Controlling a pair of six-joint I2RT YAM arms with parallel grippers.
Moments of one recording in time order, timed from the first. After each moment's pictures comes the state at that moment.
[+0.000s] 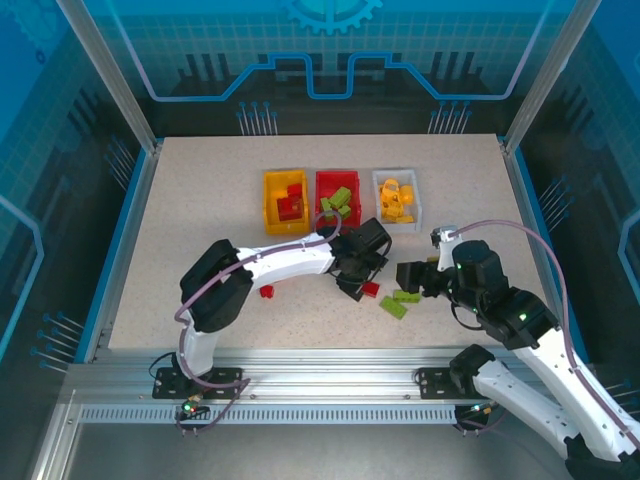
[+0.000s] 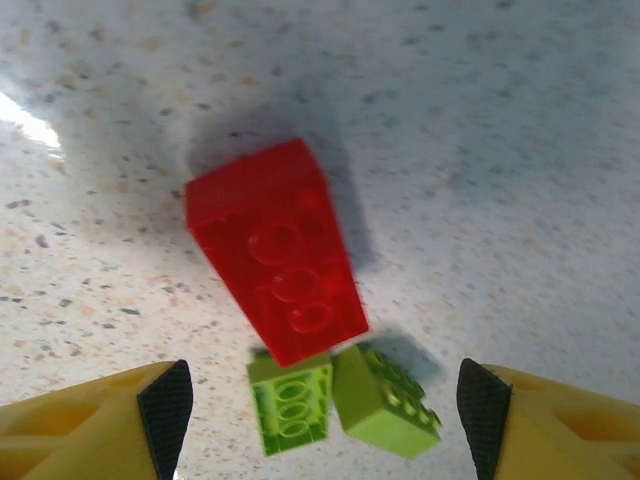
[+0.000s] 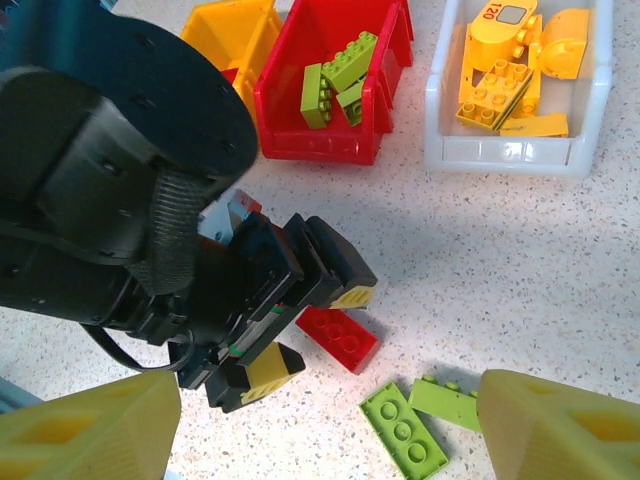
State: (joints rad) left arm -0.93 2.00 1.49 -0.68 0.13 -1.94; right arm 0.56 0.62 0.82 -0.83 0.01 0.43
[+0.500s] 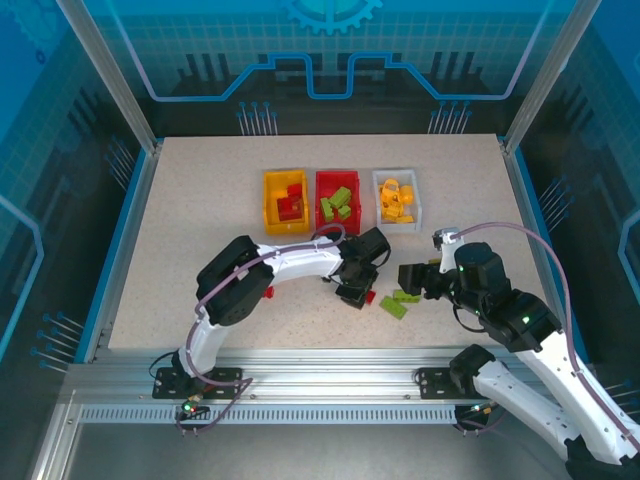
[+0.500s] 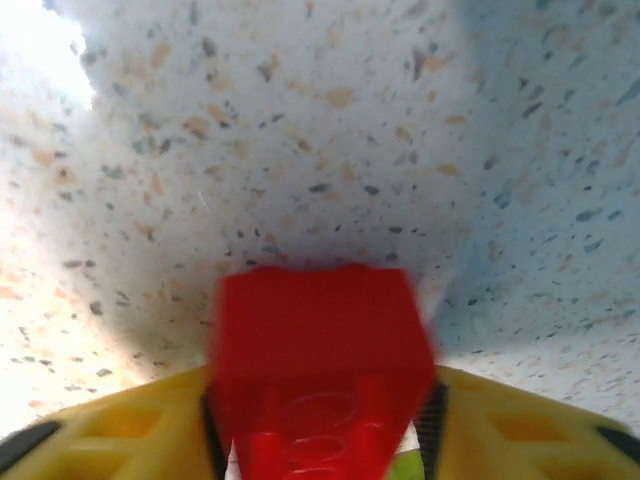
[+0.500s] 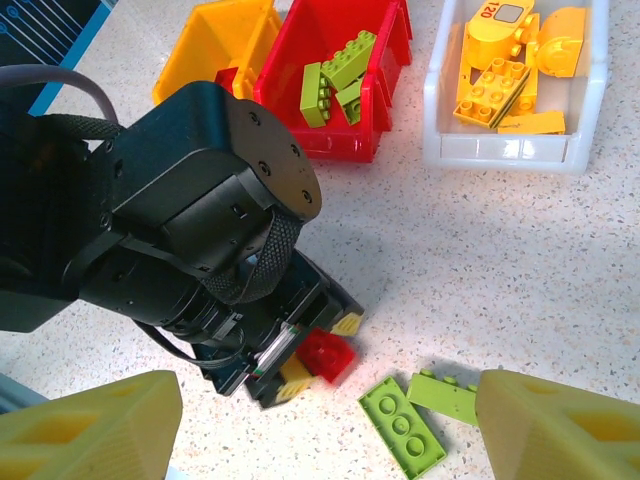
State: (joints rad) left arm -0.92 2.10 1.49 -0.67 0.18 -2.09; right arm 0.56 0.61 0.82 -0.84 0.01 0.43
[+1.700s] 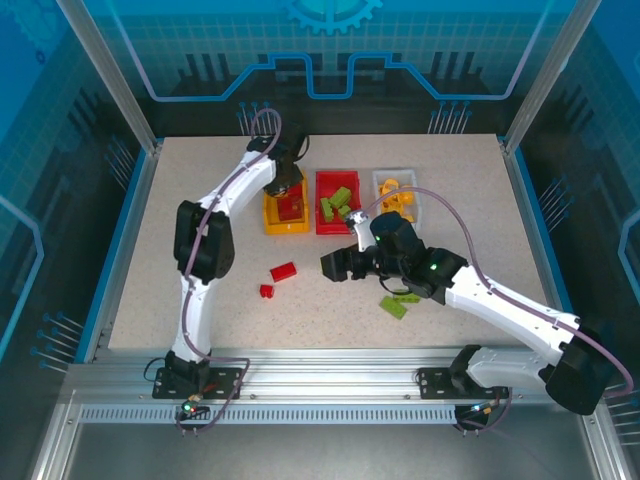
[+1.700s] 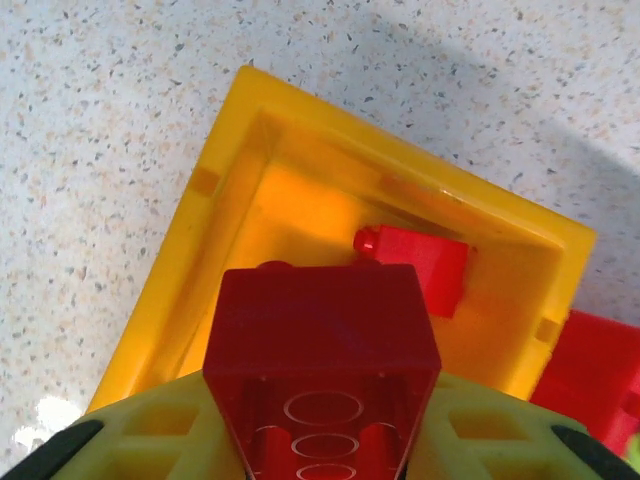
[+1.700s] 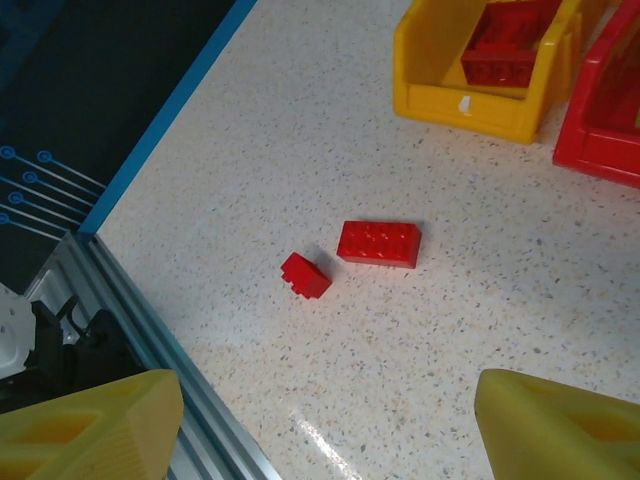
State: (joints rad) left arm -0.34 2.27 2.10 -1.03 -0.28 -0.87; right arm 0.80 1.17 0.91 -0.35 -0.19 0.48
